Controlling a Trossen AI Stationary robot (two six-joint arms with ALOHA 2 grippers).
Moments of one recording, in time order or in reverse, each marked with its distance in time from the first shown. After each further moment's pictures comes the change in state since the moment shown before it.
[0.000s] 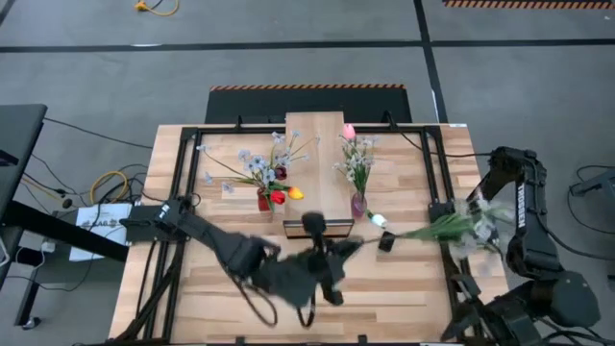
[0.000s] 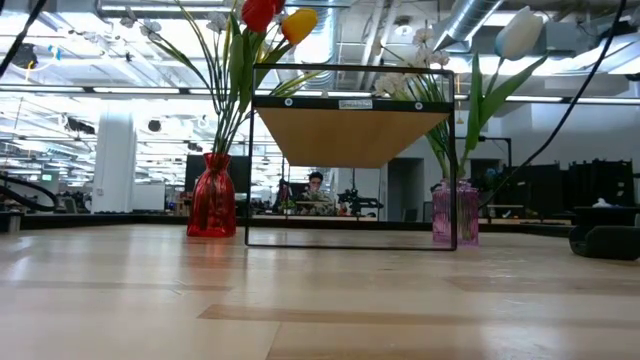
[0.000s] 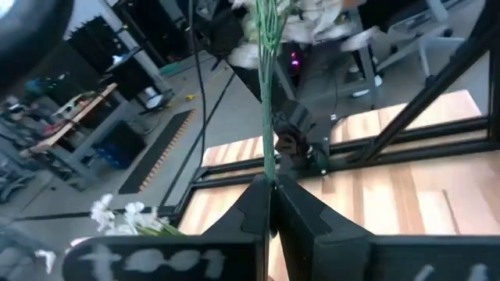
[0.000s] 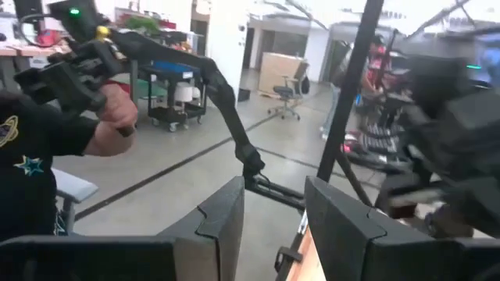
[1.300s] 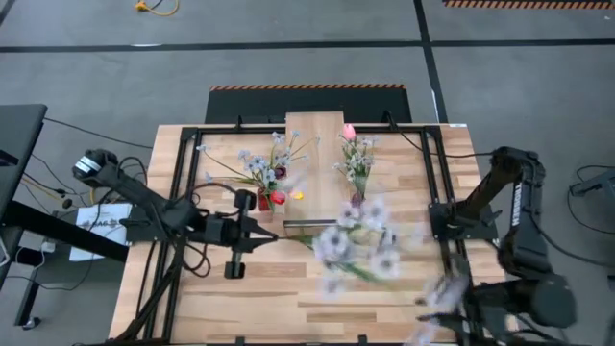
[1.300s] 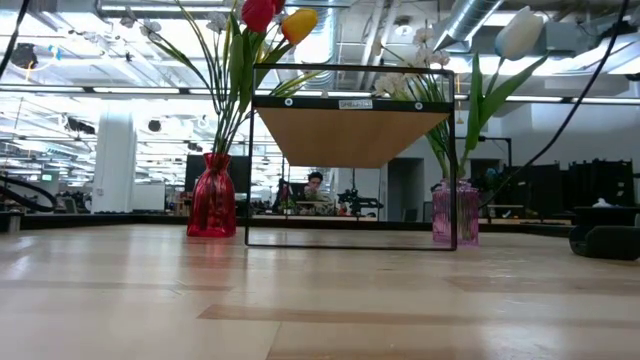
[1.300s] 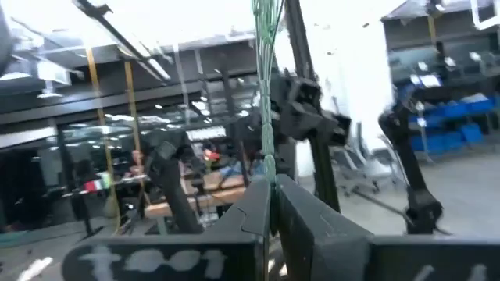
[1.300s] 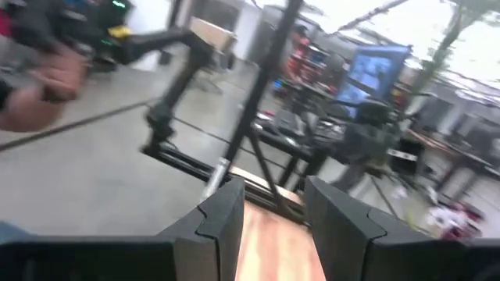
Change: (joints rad) left arm 0.033 -0.914 -1.521 1.359 0.605 0.149; right arm -0.064 0.000 -0.007 -0.072 0.223 -0.154
